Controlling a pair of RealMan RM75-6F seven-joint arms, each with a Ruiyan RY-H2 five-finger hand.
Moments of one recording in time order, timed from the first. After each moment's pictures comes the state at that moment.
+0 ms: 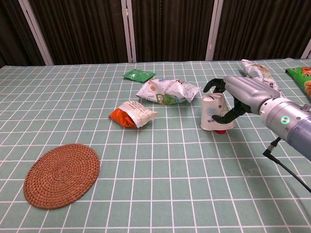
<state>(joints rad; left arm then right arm) -0.10 -0.97 -0.03 -1.76 1.47 1.43 0.01 0.64 -1.81 0.26 -1.23 -1.15 1.08 -0.30</state>
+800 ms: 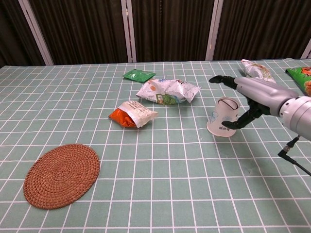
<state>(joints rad) -0.09 -0.95 -0.02 -1.77 1.50 1.45 0.00 0.59 -1.64 0.21 -1.43 -1.19 1.07 -0.24</state>
